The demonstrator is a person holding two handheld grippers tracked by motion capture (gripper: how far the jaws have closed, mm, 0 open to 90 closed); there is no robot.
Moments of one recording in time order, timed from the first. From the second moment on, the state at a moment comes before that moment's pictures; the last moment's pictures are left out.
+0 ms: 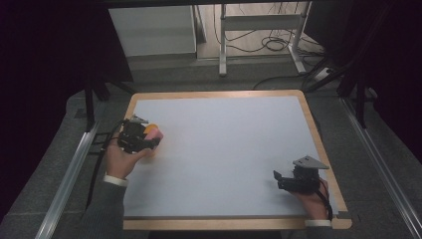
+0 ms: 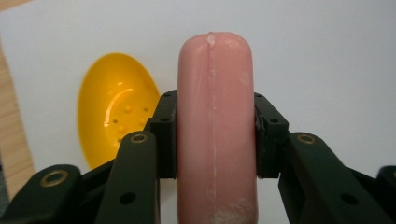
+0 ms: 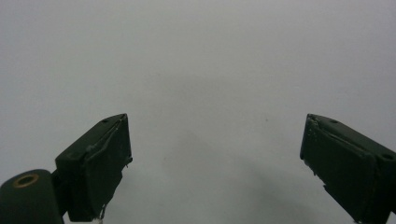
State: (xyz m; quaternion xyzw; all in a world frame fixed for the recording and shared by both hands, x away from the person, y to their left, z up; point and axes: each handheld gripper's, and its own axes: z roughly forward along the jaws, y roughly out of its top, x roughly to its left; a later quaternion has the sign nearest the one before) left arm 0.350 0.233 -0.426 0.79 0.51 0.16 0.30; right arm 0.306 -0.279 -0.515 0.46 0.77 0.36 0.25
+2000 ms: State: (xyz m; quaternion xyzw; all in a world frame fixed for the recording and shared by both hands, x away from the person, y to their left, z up) left arm 0.403 0.268 -0.474 0.76 0.59 0.13 0.25; right arm 0.307 -0.276 -0.520 0.46 0.78 0.35 0.25
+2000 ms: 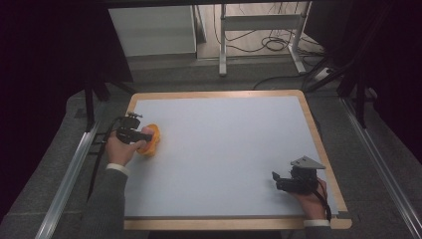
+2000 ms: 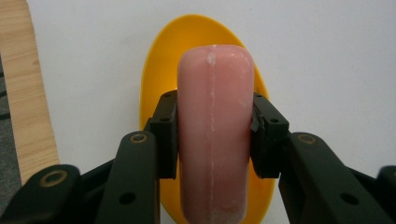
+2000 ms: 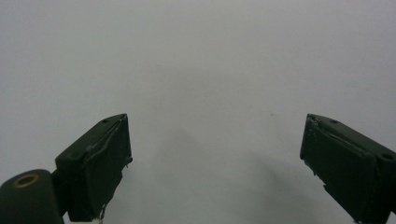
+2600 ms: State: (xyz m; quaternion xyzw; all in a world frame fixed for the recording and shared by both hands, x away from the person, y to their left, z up) left arm 0.377 0.268 -0.450 0.75 0.55 0.16 0.31; right arm 0.308 -0.273 -0.521 0.46 0.78 0.34 0.26
